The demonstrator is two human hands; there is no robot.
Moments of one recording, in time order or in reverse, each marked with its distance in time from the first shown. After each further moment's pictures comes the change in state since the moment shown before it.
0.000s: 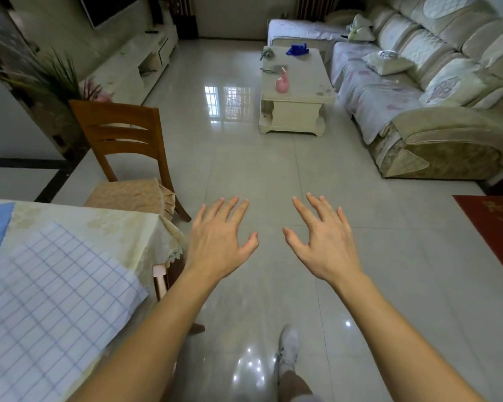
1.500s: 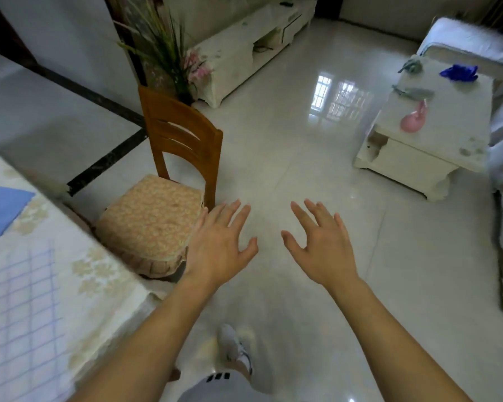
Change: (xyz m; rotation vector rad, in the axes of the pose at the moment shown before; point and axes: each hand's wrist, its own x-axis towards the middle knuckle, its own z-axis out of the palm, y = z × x) left_hand 0.343 -0.161 0.106 0.083 -0.106 -0.504; right_hand 0.485 -0.025 0.143 0.025 -0.277 -0.451
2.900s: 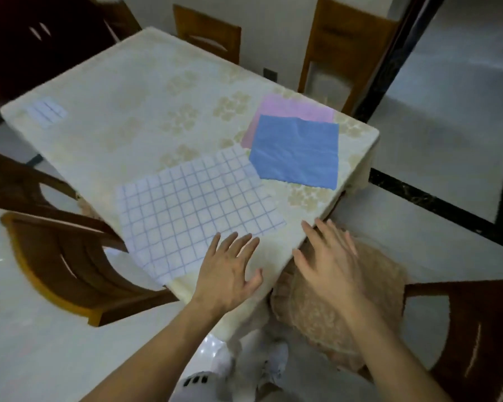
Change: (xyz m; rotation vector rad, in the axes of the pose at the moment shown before) left_hand -0.041 -0.257 0.013 0.038 0.165 -1.525; right_hand 0.280 -0.437 0.193 0.098 -0.499 -1.526
